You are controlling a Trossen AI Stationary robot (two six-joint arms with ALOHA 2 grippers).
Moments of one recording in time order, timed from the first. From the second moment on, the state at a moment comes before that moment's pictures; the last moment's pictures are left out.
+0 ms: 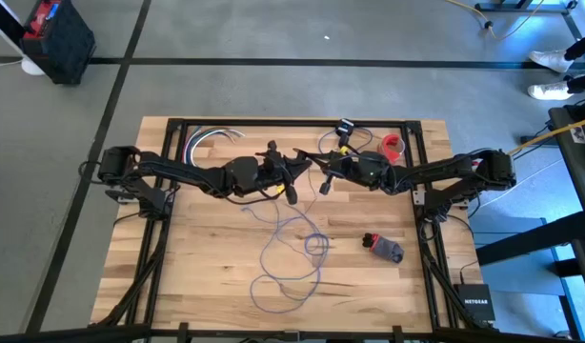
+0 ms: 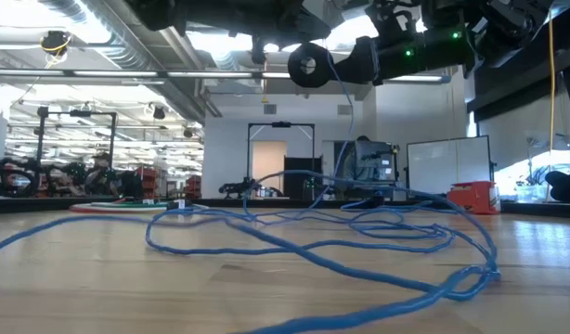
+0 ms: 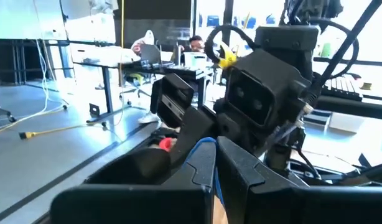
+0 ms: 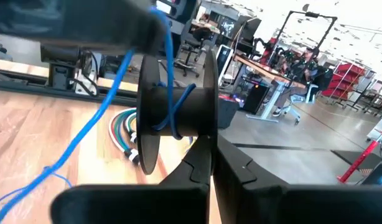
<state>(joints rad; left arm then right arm) 0.01 1.58 0.96 0.68 -0.38 -0.05 -0.16 1.41 0.59 0.79 0.24 -0.32</state>
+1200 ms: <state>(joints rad) 0.05 1.38 0.97 -0.10 -0.37 -0.08 -0.16 1.40 0.59 0.74 0.17 -0.30</state>
